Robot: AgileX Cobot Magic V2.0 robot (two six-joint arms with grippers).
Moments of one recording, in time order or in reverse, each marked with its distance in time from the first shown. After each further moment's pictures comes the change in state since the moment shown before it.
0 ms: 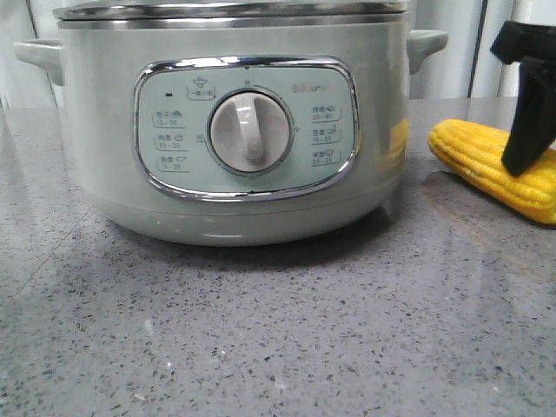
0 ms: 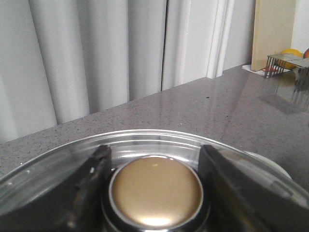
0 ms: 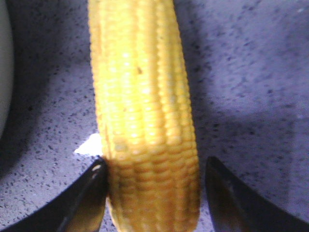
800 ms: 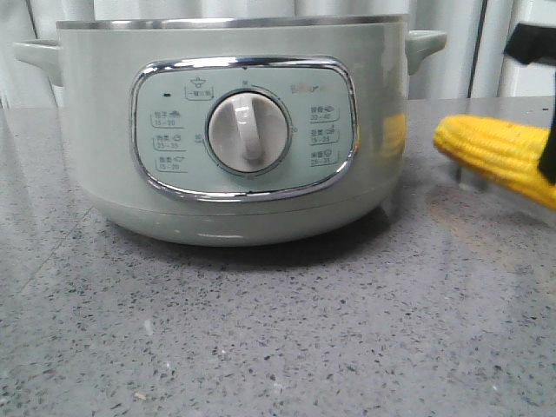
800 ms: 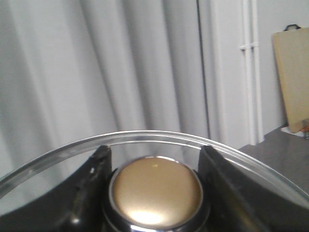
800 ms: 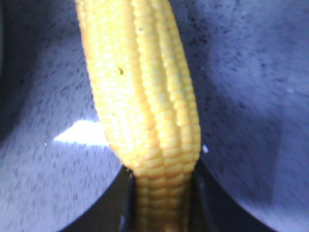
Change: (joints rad) left arm 0.150 -0.381 -0.154 0.160 0.335 0.031; right arm 0.002 -0.054 -0.008 -0.039 0.080 0.000
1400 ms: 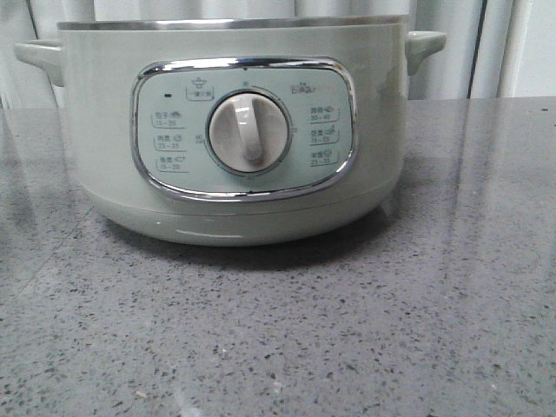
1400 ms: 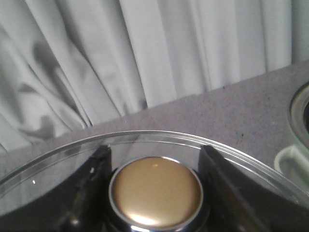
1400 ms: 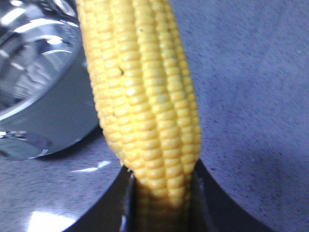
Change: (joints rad) left arm 0.424 -0.319 0.385 0.106 0.227 0.001; right arm 0.000 -0.500 -0.124 -0.001 0.175 0.021
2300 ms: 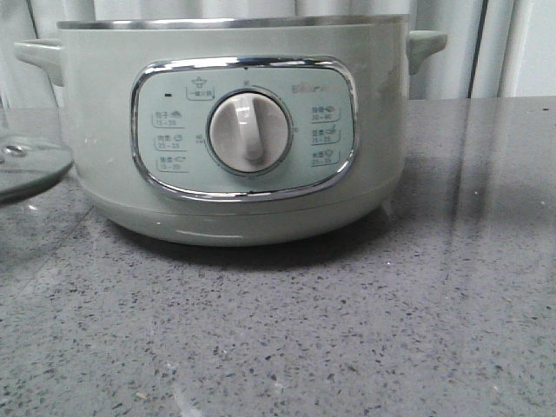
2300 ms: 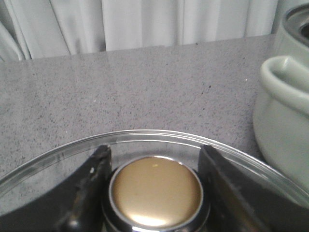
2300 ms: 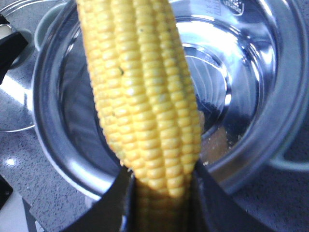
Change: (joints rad) left arm -0.069 0.250 0.396 -0.227 -0.592 -0.002; right arm 0.317 0.483 -0.246 0.207 -0.124 -0.109
